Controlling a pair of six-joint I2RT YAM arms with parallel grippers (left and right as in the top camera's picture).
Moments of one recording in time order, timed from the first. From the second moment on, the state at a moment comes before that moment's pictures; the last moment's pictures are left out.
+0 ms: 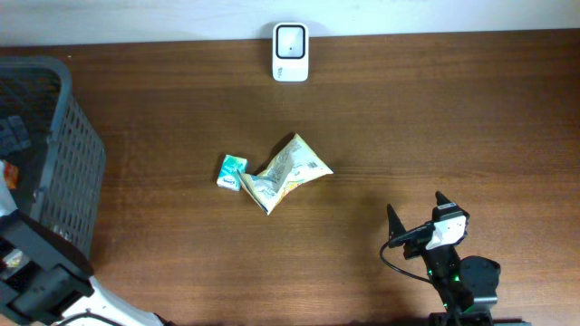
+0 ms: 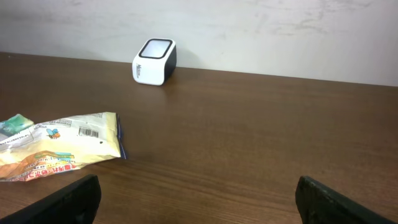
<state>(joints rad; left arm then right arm) 0.69 1.99 1.72 -0.58 -0.13 0.34 0.00 0.11 0.01 -0.05 -0.23 -0.03</state>
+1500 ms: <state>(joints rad) 0.38 1.48 1.73 -0.64 0.46 0.24 0.00 0.11 0.01 -0.05 -0.23 -0.03</state>
